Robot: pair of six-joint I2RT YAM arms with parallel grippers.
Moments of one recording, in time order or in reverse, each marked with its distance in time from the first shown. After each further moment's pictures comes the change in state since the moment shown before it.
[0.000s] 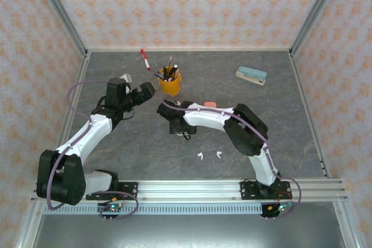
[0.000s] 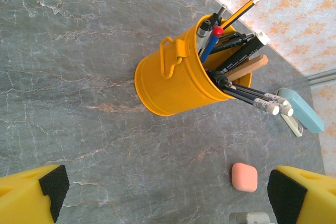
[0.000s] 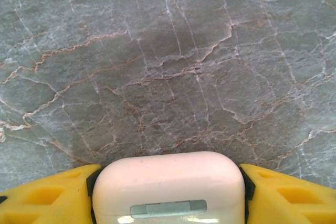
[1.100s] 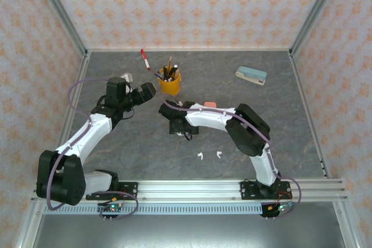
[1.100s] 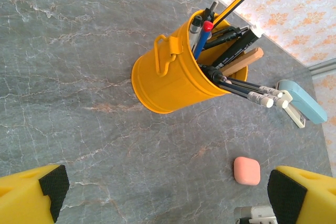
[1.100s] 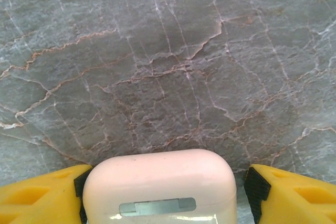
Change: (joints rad) left arm -0.002 -0.001 0.016 -0.023 0.017 0.045; right arm -0.006 -0.027 -0.038 0.028 -0.011 0.004
